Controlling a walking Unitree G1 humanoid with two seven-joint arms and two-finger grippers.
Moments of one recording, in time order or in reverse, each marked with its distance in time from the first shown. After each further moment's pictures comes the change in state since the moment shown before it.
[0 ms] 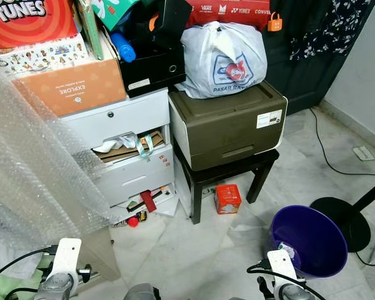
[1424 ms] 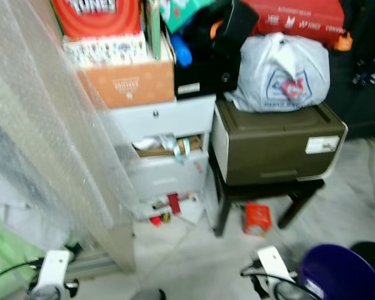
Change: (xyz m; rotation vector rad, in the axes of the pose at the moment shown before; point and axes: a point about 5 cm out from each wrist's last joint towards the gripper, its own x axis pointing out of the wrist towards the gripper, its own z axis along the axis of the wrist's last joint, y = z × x) left arm -0.004 0.017 -0.019 0.003 0.066 0.022; right arm 0.001 0.003 0.007 -0.134 -0.030 0.045
